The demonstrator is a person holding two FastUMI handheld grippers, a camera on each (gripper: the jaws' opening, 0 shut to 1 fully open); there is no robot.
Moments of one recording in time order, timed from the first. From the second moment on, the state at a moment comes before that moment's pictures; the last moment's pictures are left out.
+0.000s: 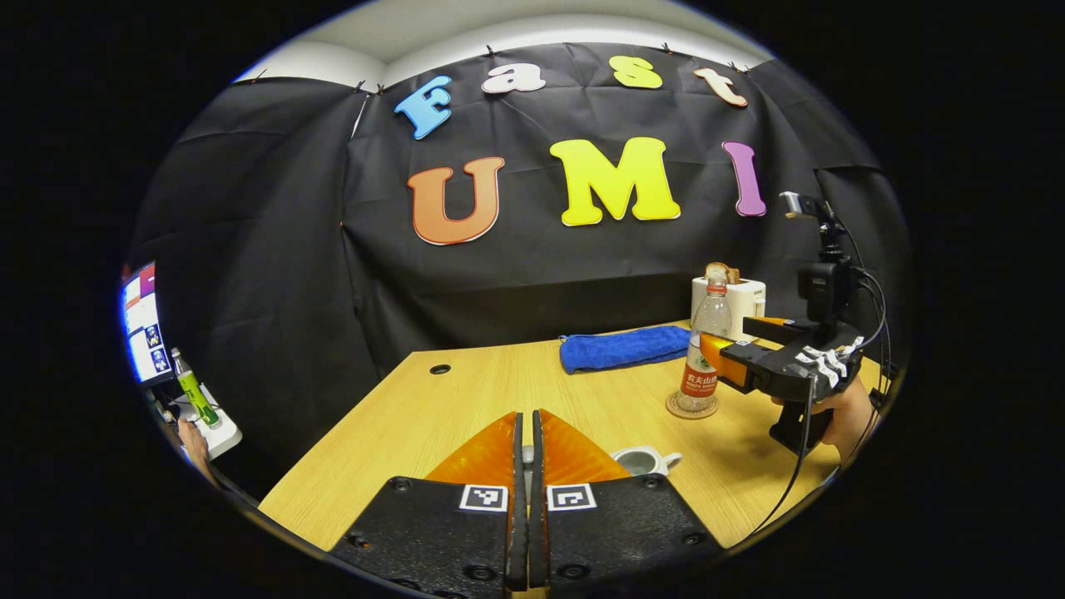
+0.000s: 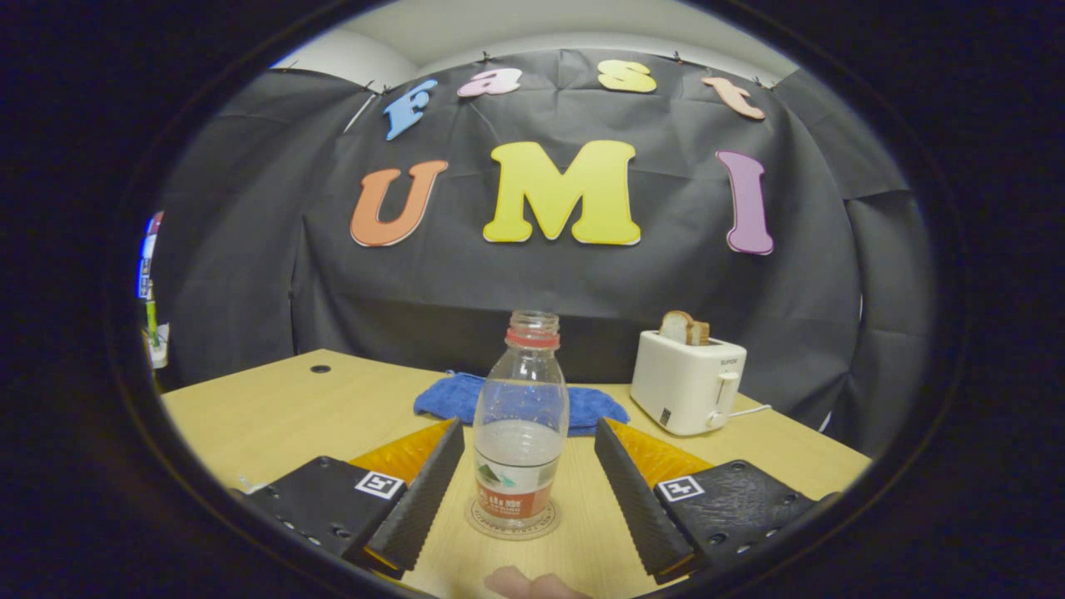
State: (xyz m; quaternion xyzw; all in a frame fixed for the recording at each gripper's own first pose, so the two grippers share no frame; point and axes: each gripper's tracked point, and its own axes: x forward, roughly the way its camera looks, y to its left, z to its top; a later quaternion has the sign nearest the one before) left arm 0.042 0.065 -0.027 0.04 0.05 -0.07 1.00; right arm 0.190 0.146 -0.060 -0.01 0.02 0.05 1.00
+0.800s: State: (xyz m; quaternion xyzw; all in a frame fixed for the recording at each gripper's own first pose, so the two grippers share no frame) left arm 0.057 -0.037 -0.057 0.01 0.04 -0.18 0.98; right arm 0.092 0.055 -0.042 -0.07 -0.03 0.01 1.00
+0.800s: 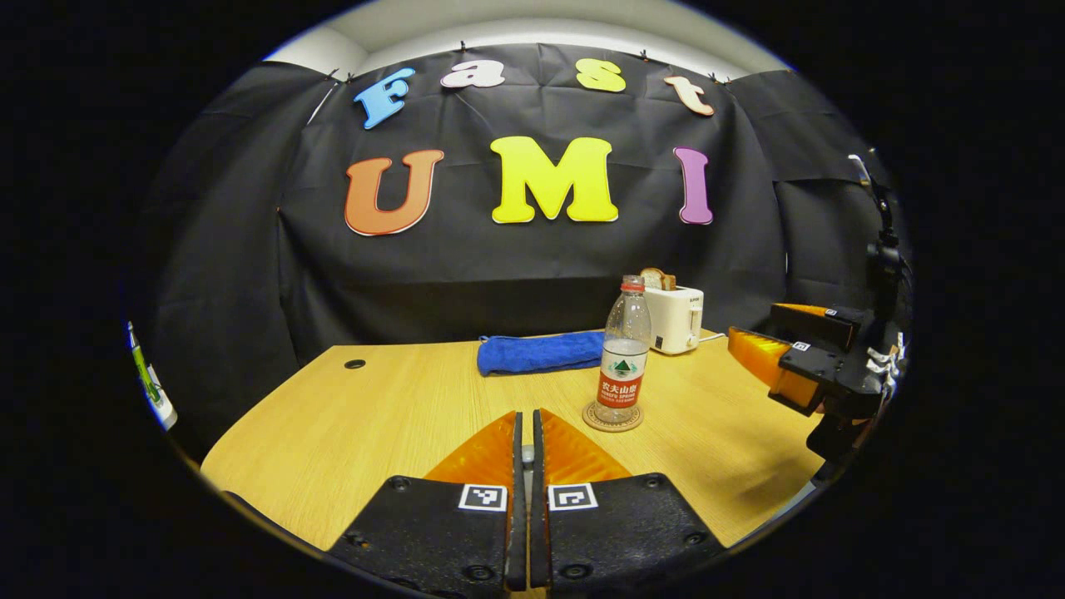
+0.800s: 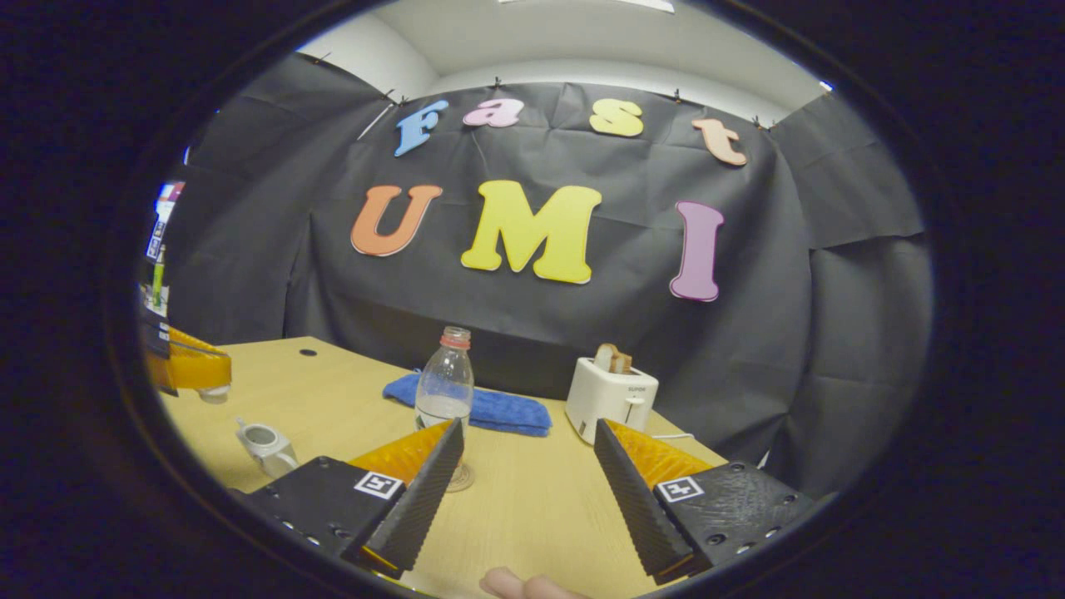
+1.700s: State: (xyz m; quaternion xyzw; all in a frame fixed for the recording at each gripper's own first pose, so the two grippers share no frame) left arm 0.085 -0.050 -0.102 0.02 0.06 -0.16 0.98; right arm 0.081 0.017 -0.039 0.01 -0.01 0.01 1.00
